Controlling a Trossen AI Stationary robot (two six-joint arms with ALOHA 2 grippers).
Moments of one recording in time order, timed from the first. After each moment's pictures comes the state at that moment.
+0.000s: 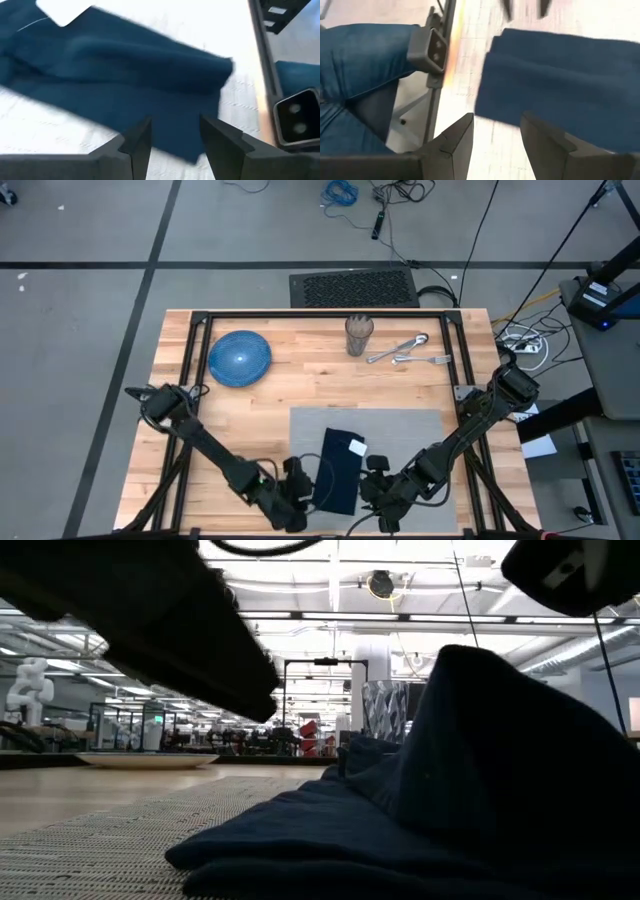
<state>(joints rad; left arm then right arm) -0.70 1.98 1.20 -0.02 -0.52 -0.68 0.72 1.75 1.17 -0.33 0.21 0.62</state>
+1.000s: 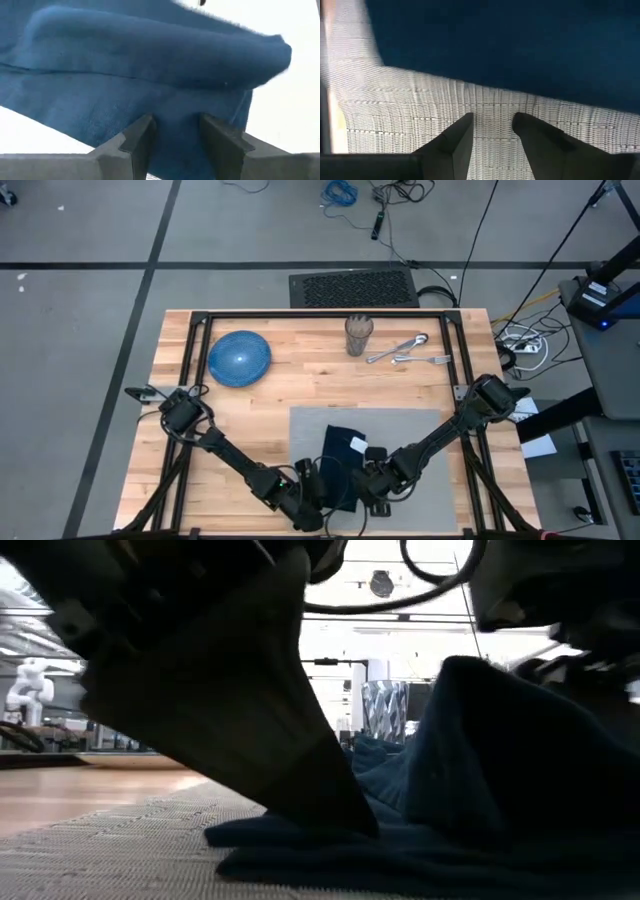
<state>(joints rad) -0.62 2.17 1.39 -0.19 -0.46 -0.69 0.59 1.97 1.18 -0.49 0.05 0.62</state>
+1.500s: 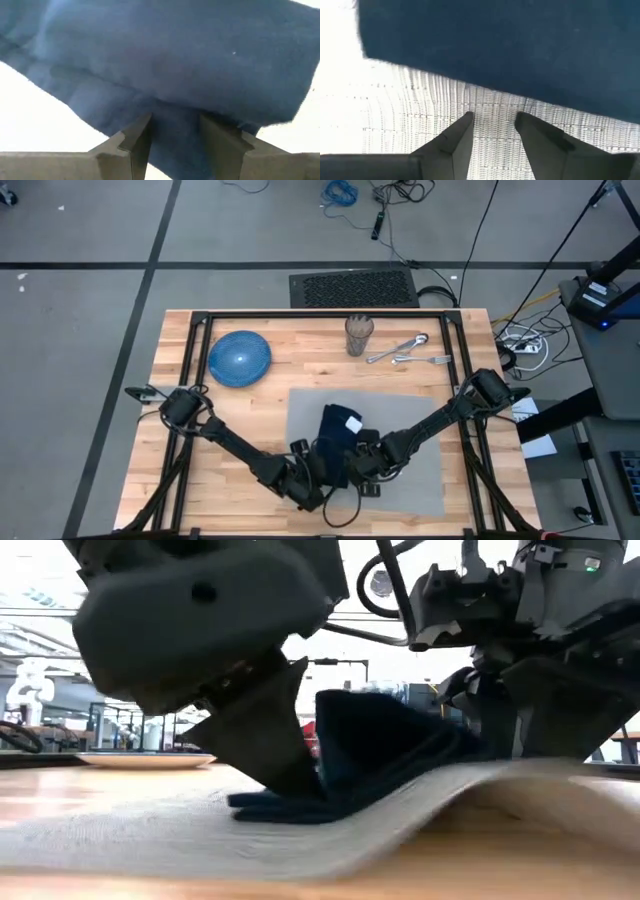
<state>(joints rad) -0.54 2.17 1.39 -0.45 -0.50 -0.70 0.48 1.97 1.18 -0.57 0.12 0.51</state>
